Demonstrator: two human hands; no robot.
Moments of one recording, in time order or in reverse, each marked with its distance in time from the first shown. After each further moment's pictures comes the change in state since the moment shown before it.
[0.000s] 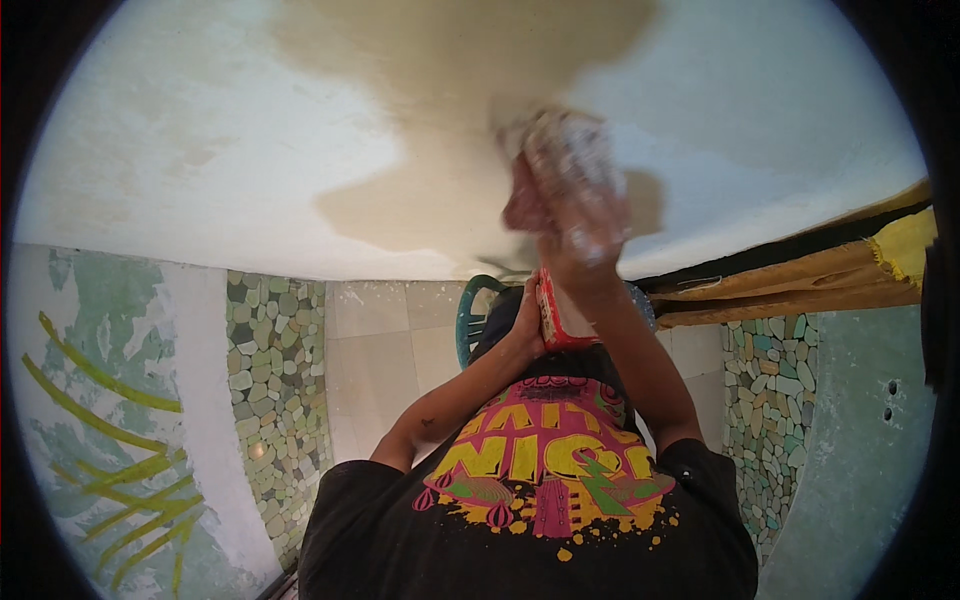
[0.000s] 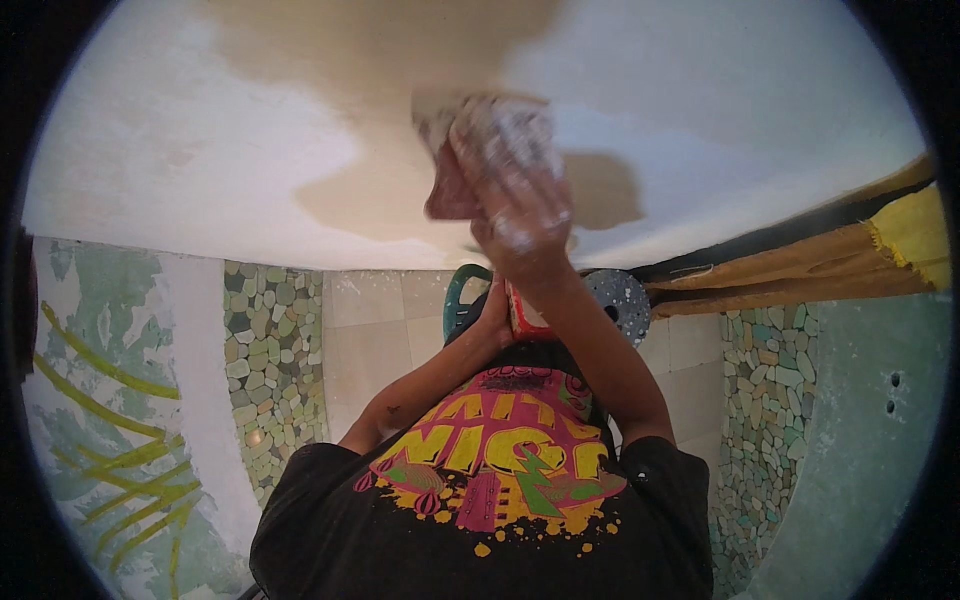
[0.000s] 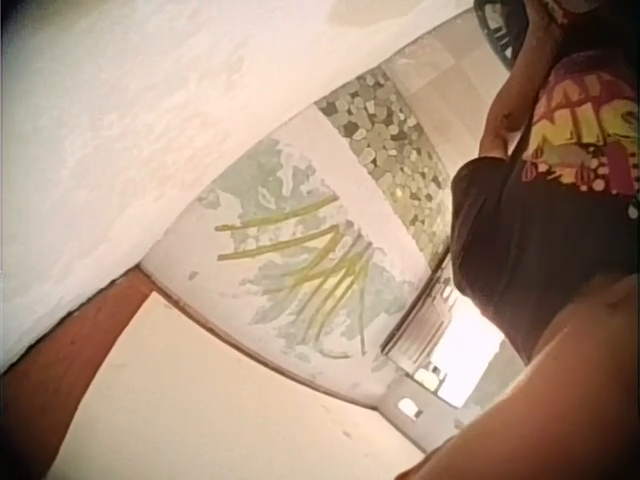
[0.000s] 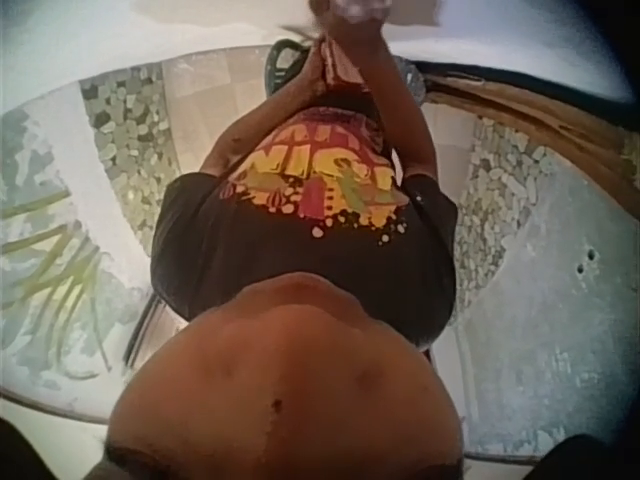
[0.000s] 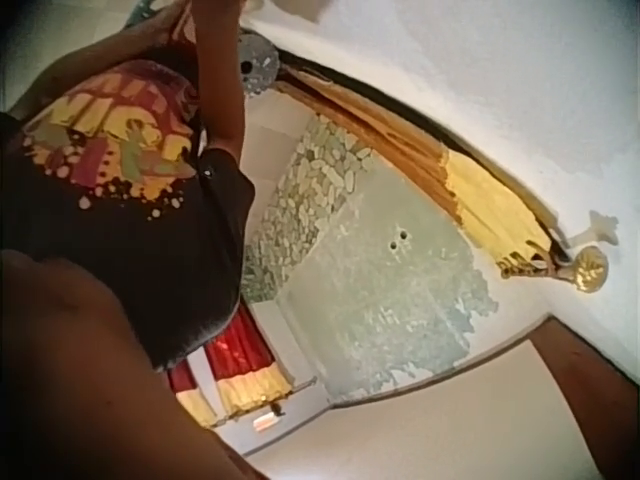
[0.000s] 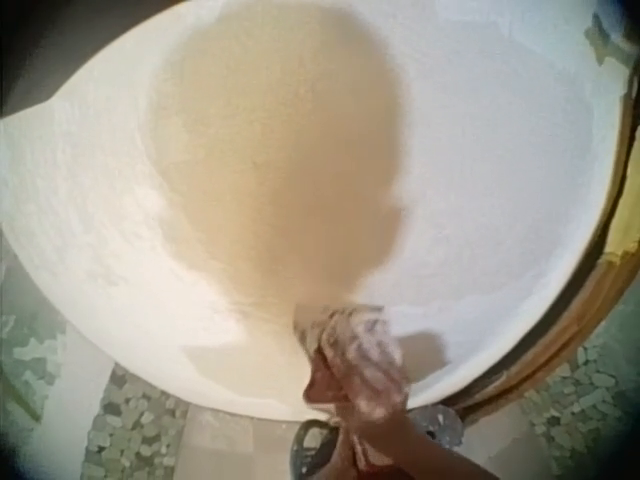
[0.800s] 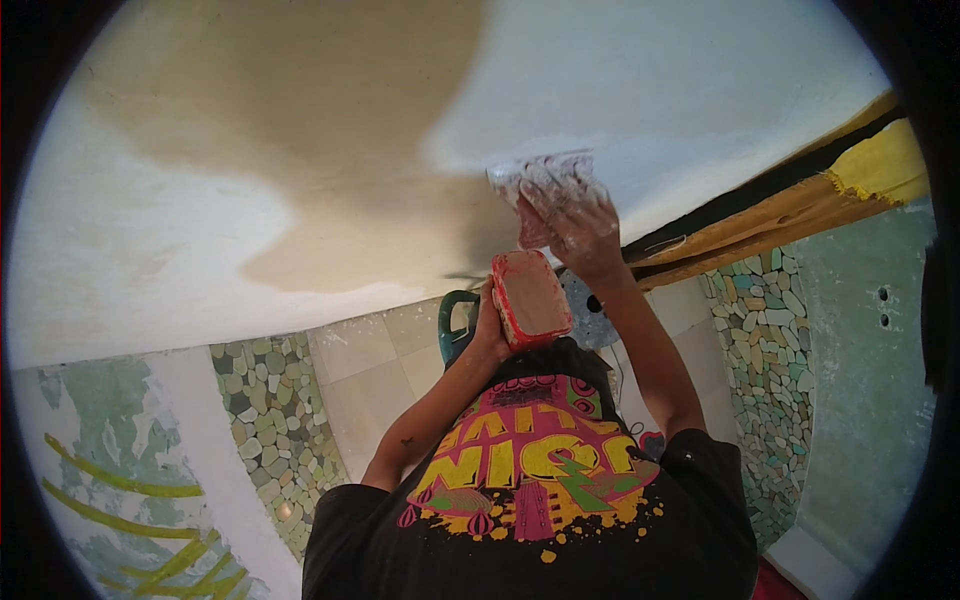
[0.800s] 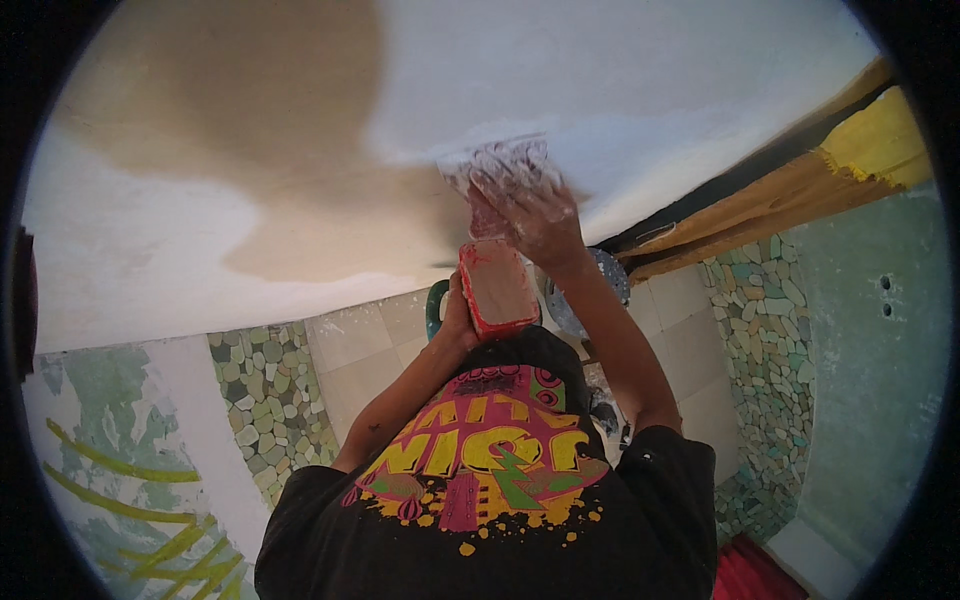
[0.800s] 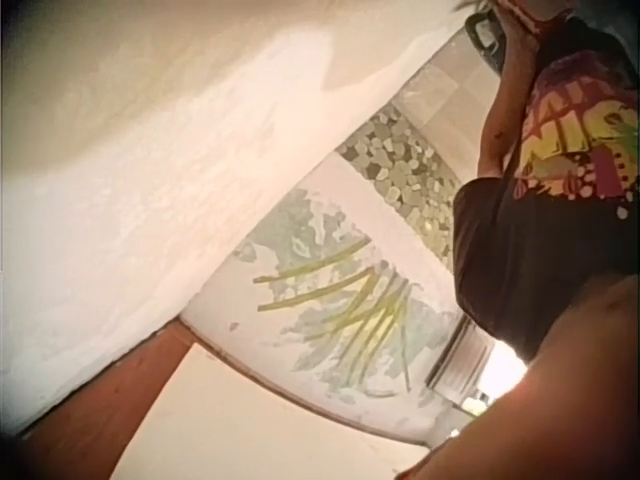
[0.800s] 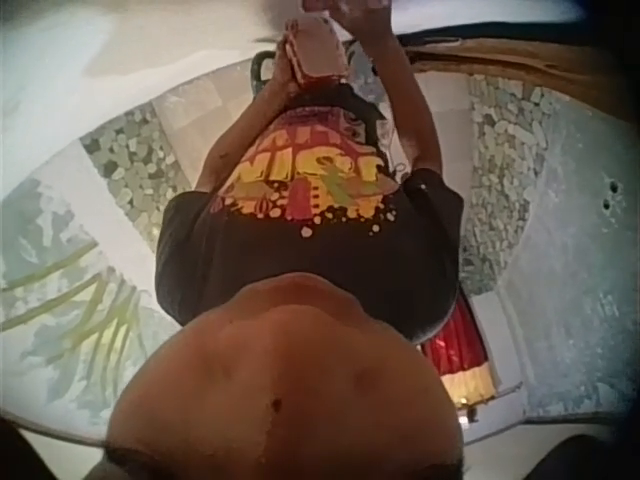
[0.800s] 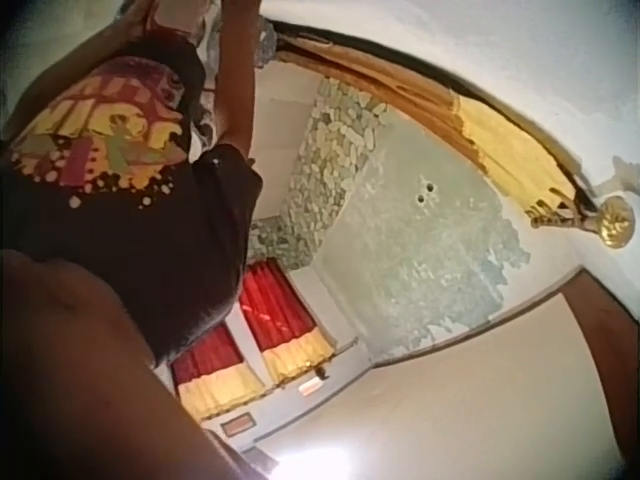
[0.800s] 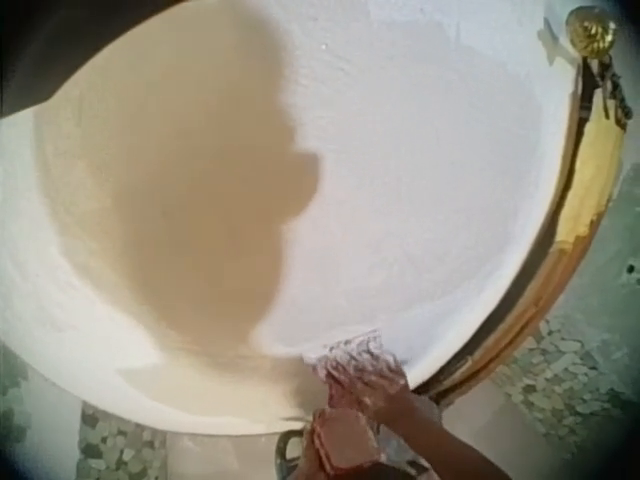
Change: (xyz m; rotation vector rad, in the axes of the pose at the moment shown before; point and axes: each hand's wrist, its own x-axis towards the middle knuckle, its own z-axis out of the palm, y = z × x) left_hand 0.001 0.034 0.024 0.077 0.038 -0.150; right_hand -0.050 0.084 -0.020 -0.309 -0.168 -0.052
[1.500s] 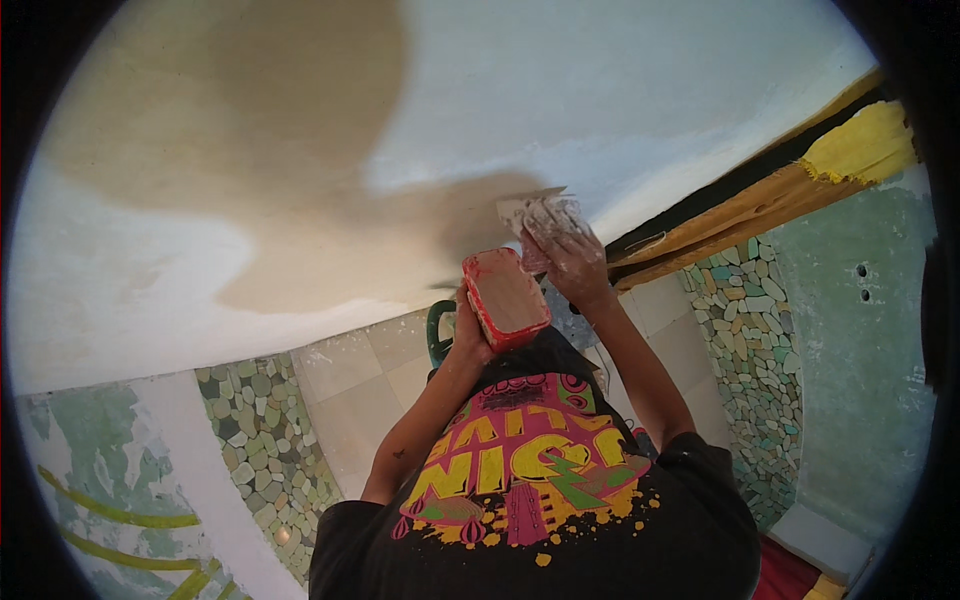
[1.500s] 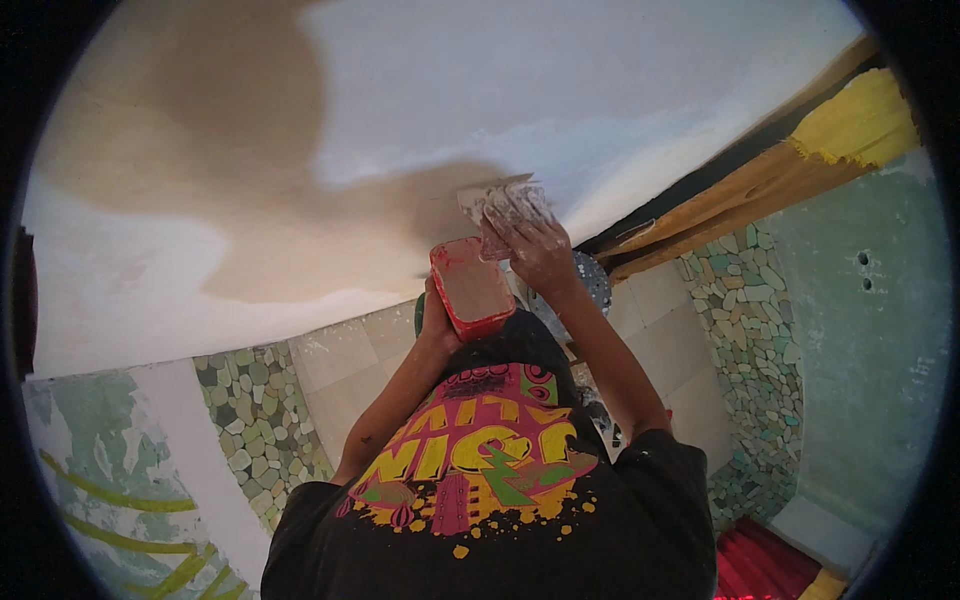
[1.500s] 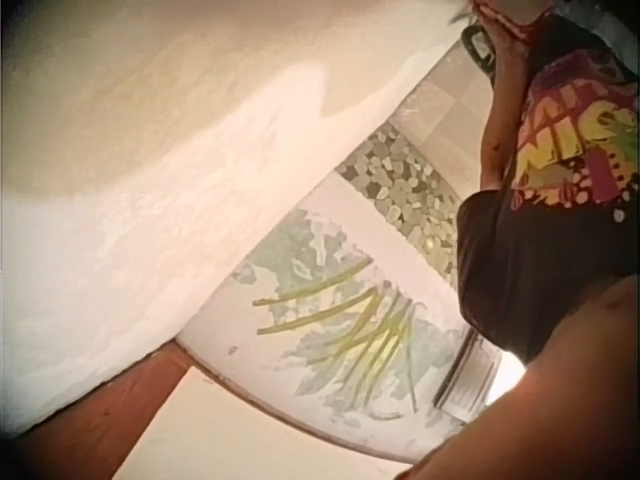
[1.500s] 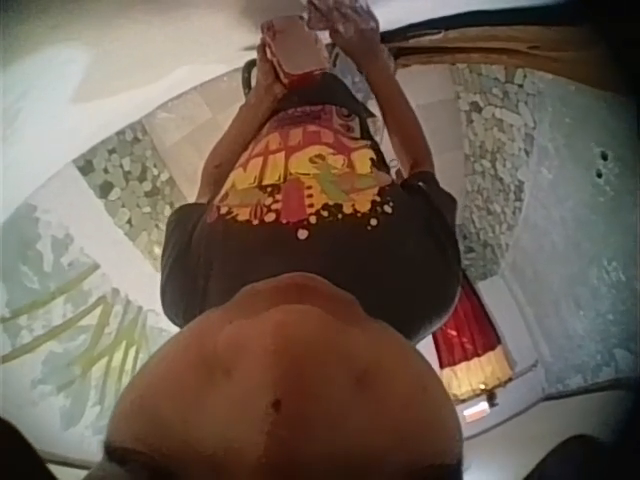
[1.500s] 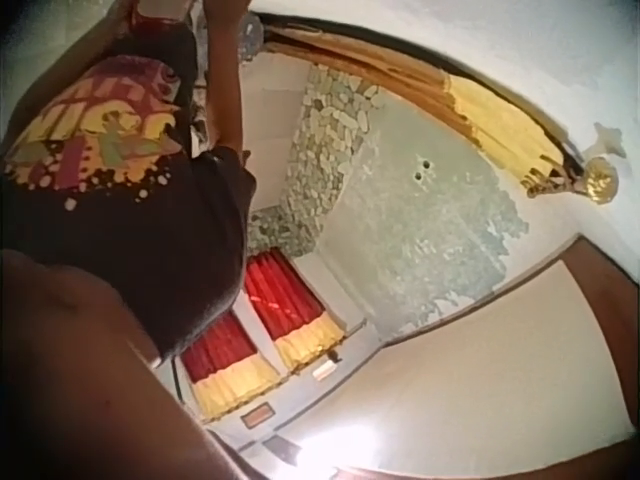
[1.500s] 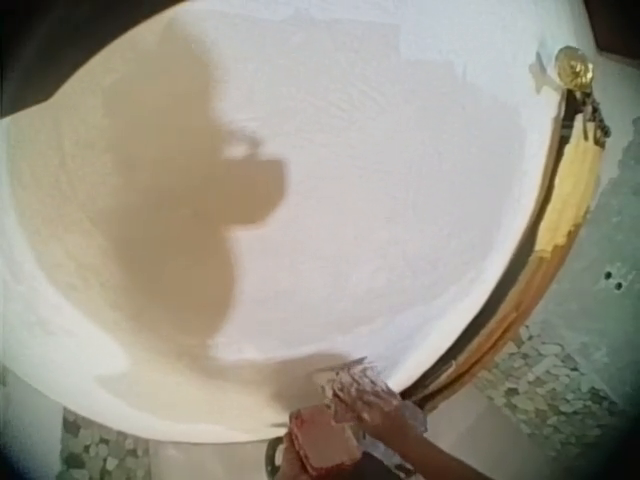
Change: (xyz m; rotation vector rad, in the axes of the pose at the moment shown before) left_hand -0.019 0.022 -0.001 0.003 -0.055 0.067; right_hand -0.055 -0.011 0.022 0.015 -0.098 0.098
